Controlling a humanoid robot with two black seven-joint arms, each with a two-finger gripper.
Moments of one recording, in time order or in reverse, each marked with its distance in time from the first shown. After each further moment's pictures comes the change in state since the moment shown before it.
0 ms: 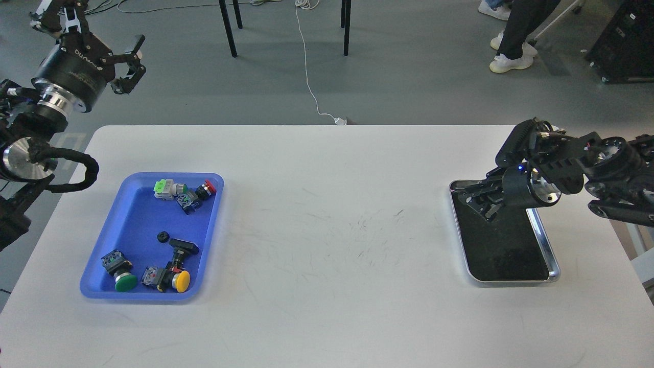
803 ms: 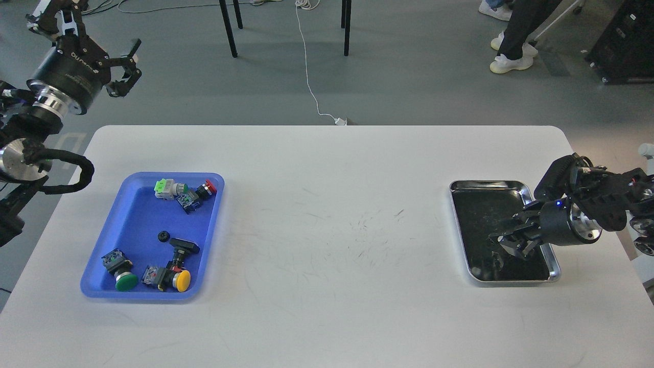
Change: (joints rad) left arm -0.001 0.019 0.018 -0.002 0.004 0.007 0.008; right arm -0.049 -0.104 0.003 0.105 -0.067 0.000 0.001
